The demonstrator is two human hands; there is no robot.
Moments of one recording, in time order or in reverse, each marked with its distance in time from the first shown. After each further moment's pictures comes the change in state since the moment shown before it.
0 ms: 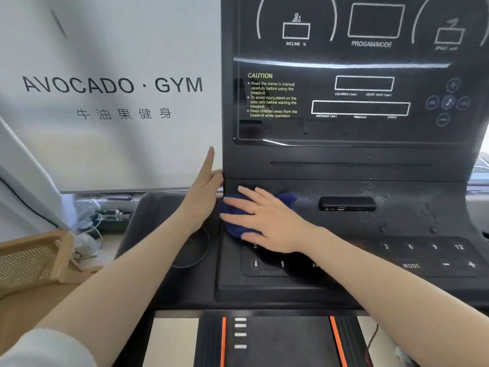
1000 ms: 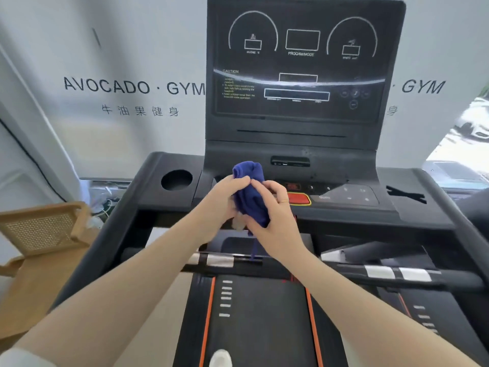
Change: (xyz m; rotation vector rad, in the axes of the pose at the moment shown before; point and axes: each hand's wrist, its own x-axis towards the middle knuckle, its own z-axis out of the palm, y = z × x) left_hand -0.222 0.079 0.122 -0.356 -0.090 -0.178; right_hand -0.168 -0.155 -0.056 0.652 0.608 0.542
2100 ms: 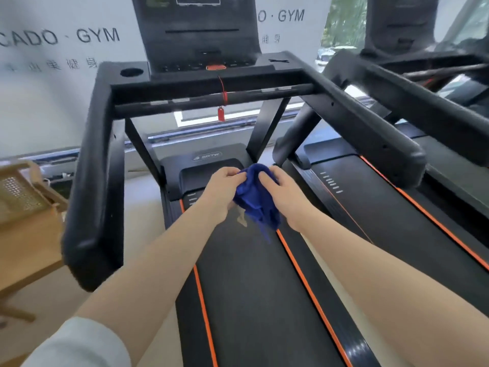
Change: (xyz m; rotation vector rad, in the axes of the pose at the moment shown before) left_hand -0.436 -0.197 0.024 0.206 -0.140 -0.108; right_hand -0.473 -0.220 -0.001 0.343 0.225 0.661
